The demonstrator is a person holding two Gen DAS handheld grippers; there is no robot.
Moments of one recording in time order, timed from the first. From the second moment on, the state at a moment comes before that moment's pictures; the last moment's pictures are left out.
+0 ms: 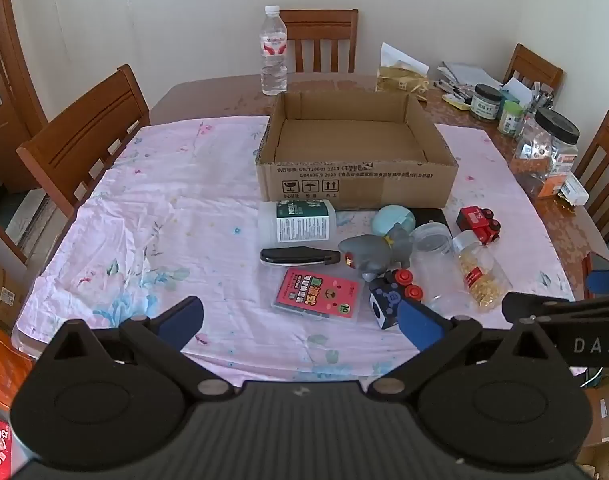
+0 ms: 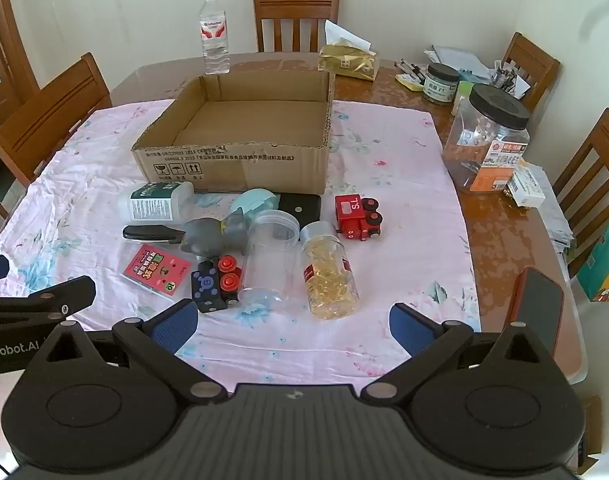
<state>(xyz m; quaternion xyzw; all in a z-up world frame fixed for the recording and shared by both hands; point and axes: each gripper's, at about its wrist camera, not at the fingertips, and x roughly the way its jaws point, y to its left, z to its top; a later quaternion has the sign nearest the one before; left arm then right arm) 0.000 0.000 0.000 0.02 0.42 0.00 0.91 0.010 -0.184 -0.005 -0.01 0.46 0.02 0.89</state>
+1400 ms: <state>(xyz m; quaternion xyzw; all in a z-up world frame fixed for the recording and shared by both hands) 0.003 -0.003 0.006 0.01 0.42 0.00 0.91 0.014 -0.186 0.000 -0.01 0.46 0.03 0.89</state>
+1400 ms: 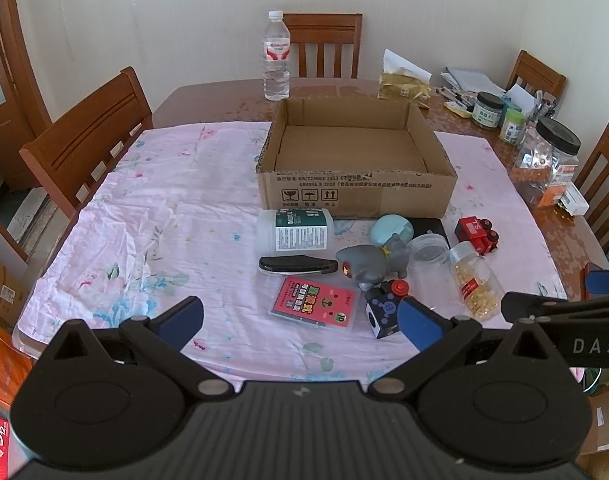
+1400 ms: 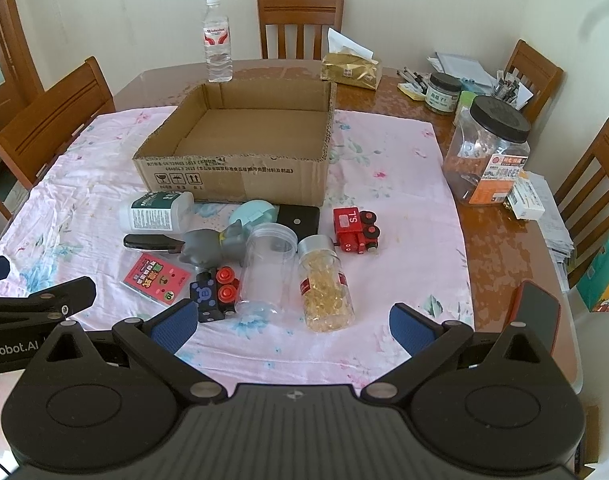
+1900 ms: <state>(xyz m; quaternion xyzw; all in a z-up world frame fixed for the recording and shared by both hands) 0.005 -0.001 0.006 0.01 0.42 0.00 0.91 0.015 -0.184 0.001 -0.01 0.46 0.03 0.89</state>
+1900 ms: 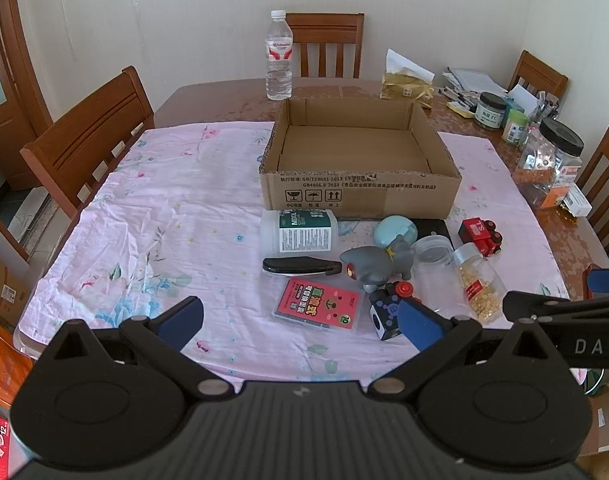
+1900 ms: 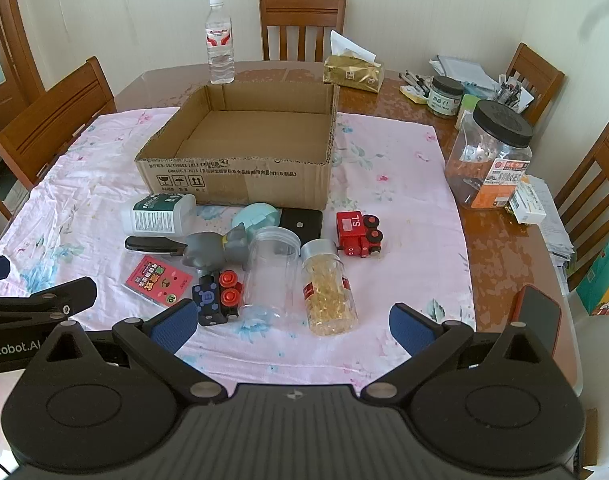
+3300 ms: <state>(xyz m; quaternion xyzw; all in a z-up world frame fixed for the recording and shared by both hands) 0.026 0.004 -0.051 0.03 0.42 -0.06 0.91 0.019 -0.195 -0.031 -0.03 0.44 0.09 0.89</state>
